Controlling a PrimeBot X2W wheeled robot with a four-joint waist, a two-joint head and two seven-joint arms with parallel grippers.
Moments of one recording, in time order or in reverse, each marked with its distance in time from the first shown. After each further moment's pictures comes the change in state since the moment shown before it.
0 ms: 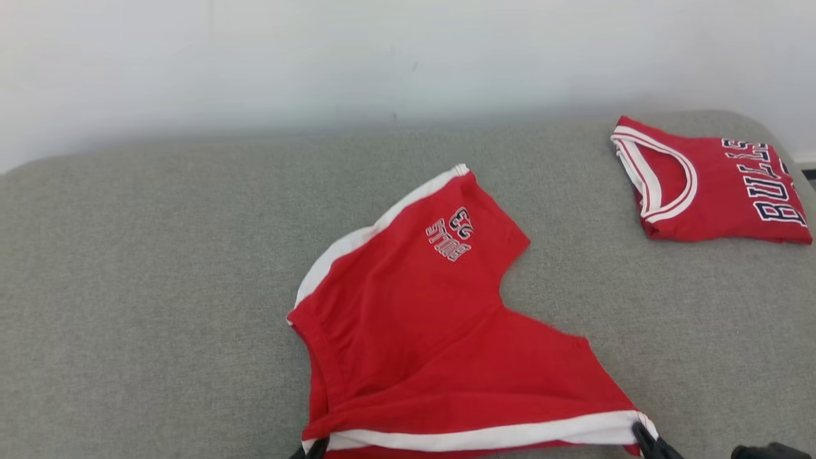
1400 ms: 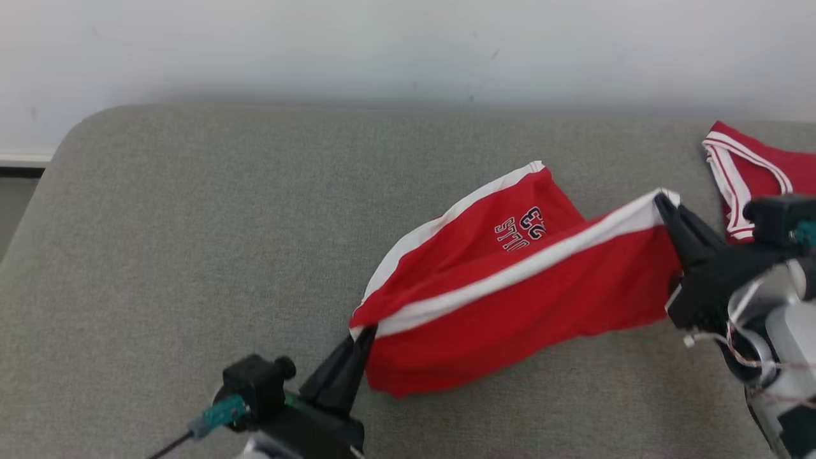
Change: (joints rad) left arm -0.240 -0.179 -0.008 0.105 -0.016 -0.006 0.000; right arm -0.701 -0.097 0.082 0.412 0.021 0.000 0.053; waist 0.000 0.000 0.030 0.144
